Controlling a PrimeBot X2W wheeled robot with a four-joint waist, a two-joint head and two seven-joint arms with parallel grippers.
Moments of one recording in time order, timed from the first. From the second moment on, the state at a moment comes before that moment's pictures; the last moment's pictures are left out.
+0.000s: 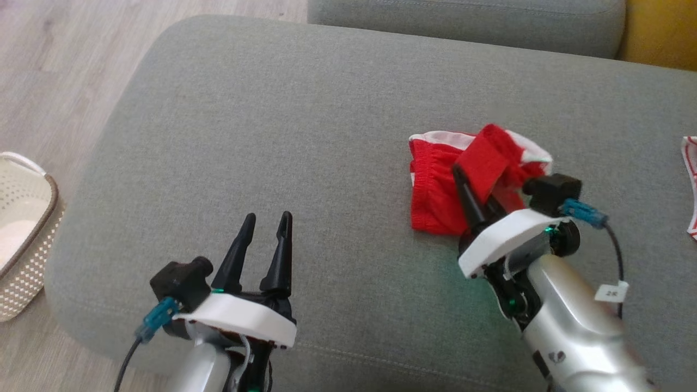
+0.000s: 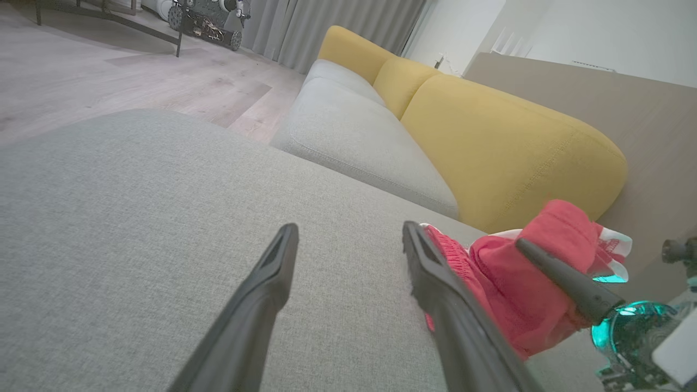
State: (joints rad) left arm -0.08 0.04 -0.38 0.16 -0.50 0.00 -0.25; right arm -0.44 -0.10 0.42 0.59 0.62 0.12 -0.11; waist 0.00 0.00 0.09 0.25
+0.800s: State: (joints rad) left arm -0.09 0.04 -0.41 0.15 -0.52 0.00 -0.25; right arm -0.76 -0.22 1.04 0.91 0.48 0.12 -0.03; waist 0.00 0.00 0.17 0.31
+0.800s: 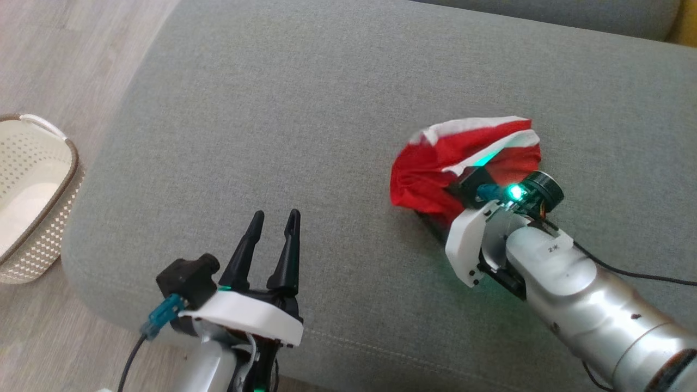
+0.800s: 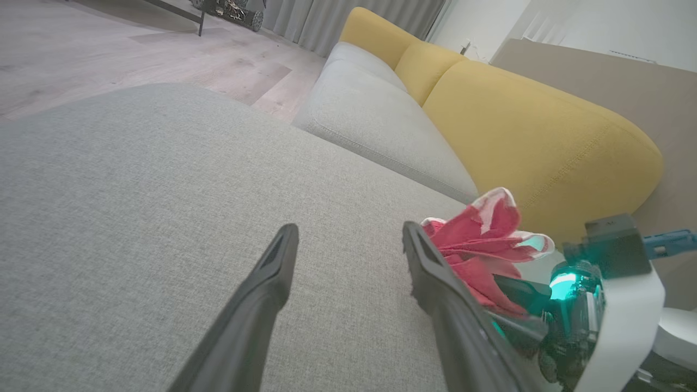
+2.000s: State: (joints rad) left arm -0.11 0.04 -0.28 0.15 -0.48 0.00 -0.25; right arm -0.65 -0.37 0.94 0.72 0.76 0.12 -0.12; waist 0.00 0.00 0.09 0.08
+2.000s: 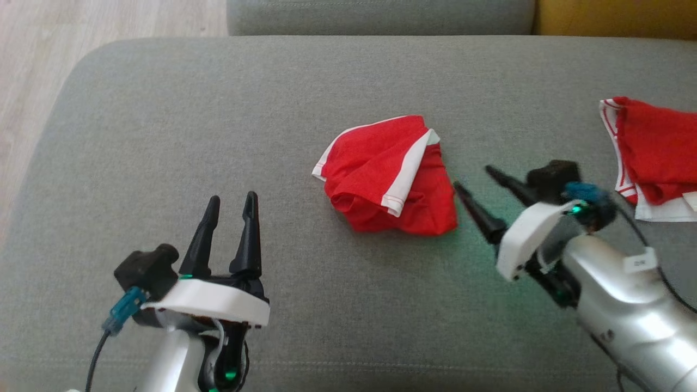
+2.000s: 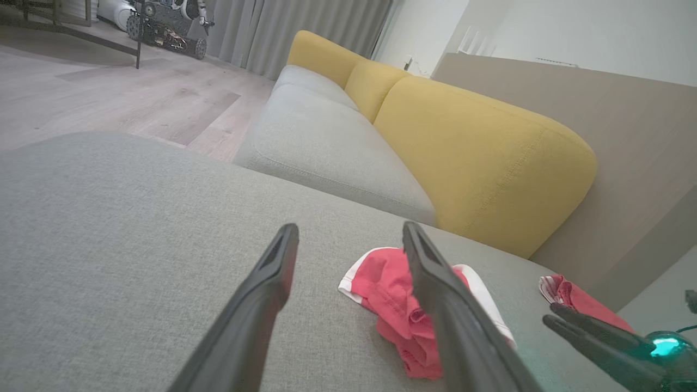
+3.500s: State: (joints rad) left arm -0.09 0.04 -0.31 0.13 -0.48 -0.04 -0.25; right arm -0.37 -0.18 0.35 0.51 0.22 0.12 -0.11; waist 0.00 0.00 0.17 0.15
